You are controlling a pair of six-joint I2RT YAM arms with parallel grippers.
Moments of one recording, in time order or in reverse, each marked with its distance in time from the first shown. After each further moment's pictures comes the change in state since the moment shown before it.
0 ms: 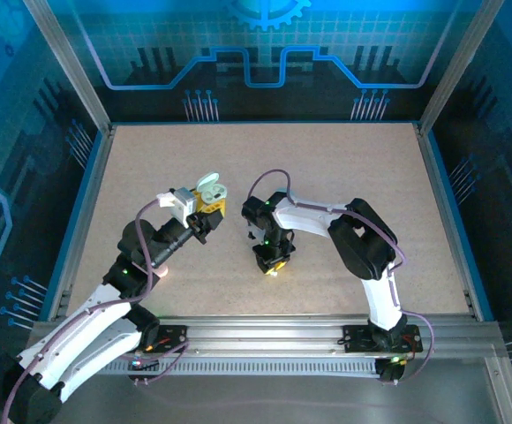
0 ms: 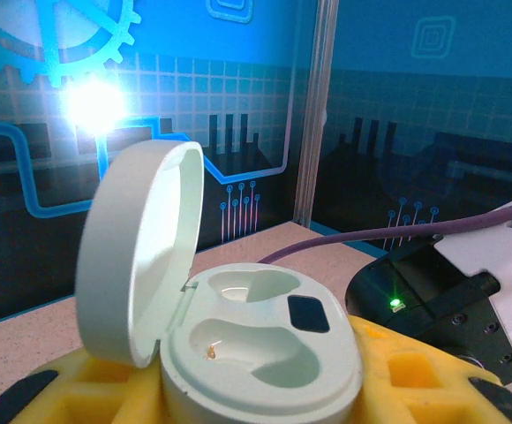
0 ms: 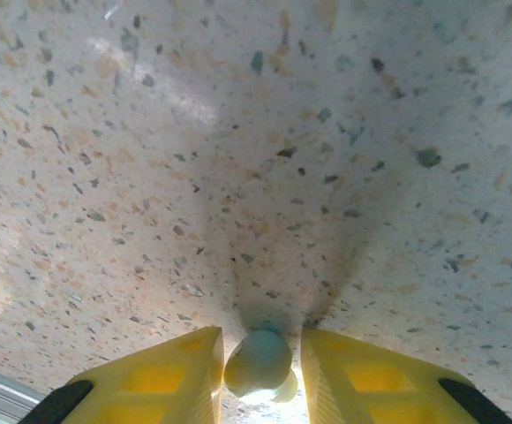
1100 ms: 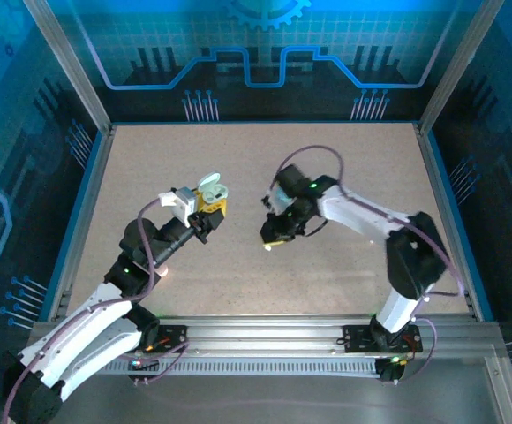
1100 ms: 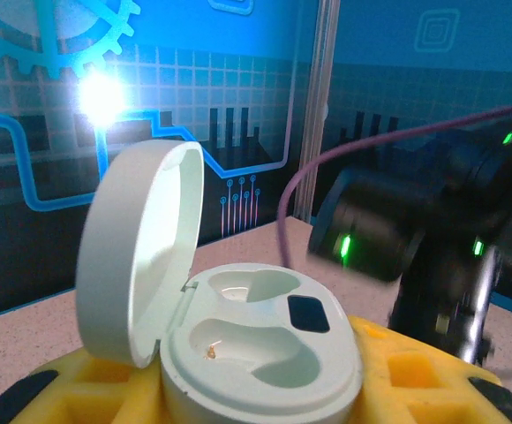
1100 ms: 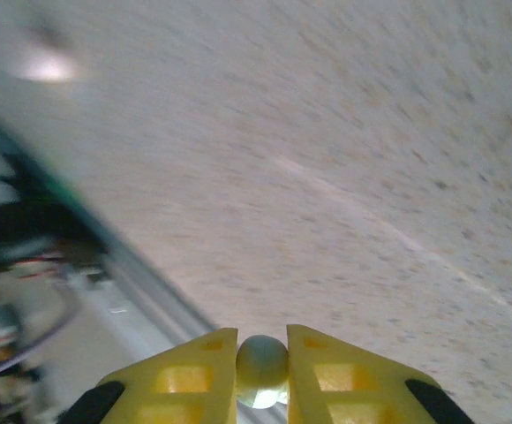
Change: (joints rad) left arm 0.000 0.019 0.000 0.001 0.000 -0.002; right arm -0.214 -0.364 -0.140 0.237 -0.396 0.082
